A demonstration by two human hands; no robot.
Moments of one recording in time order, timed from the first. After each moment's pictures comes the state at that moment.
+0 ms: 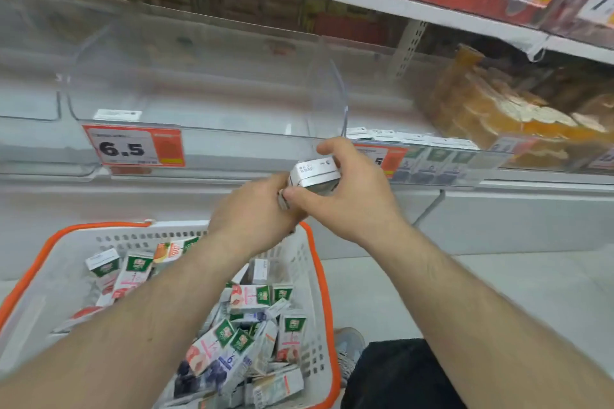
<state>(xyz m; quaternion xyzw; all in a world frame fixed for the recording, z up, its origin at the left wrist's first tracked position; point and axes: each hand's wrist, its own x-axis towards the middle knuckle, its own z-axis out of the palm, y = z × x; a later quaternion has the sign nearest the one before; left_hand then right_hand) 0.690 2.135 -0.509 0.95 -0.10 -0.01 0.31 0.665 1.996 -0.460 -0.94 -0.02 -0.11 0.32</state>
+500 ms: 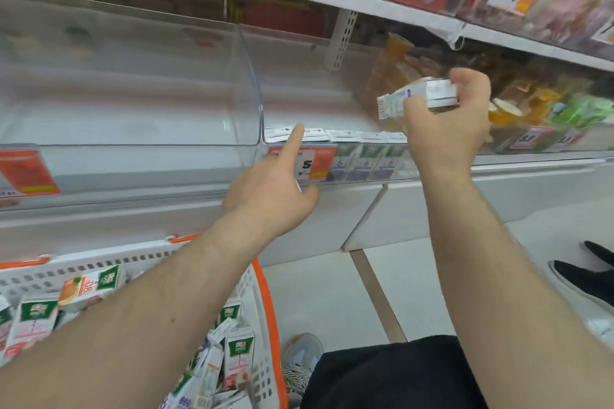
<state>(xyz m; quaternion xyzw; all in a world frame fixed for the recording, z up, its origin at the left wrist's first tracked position) 0.724 2.020 -0.489 0.93 -0.17 0.02 0.33 0.711 1.829 -0.415 -0.78 0.20 -0.45 0.39</state>
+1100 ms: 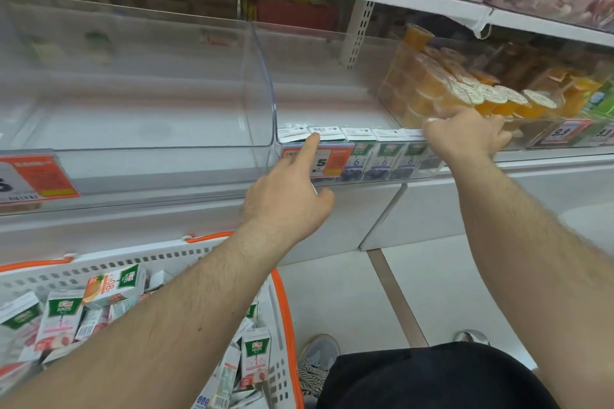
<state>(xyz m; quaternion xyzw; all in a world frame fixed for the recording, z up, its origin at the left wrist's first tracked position) 0.724 2.013 -0.496 0.93 -0.16 0.04 0.32 0.766 1.754 -0.448 -0.90 0.38 -0.19 0.08</state>
